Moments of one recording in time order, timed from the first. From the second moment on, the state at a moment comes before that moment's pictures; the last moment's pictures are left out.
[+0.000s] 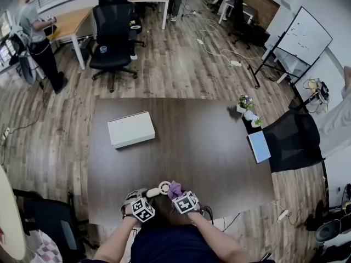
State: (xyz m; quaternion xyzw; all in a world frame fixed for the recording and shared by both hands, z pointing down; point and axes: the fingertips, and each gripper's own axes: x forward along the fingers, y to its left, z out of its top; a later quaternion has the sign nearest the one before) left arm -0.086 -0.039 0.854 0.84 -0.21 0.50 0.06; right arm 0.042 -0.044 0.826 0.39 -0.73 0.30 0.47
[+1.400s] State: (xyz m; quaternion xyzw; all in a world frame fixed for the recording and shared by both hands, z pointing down) left arm -0.084 -0.038 0.851 0.83 -0.20 0.51 0.06; right arm -0.015 -0.009 0.834 0.29 -0.77 0.37 0.44
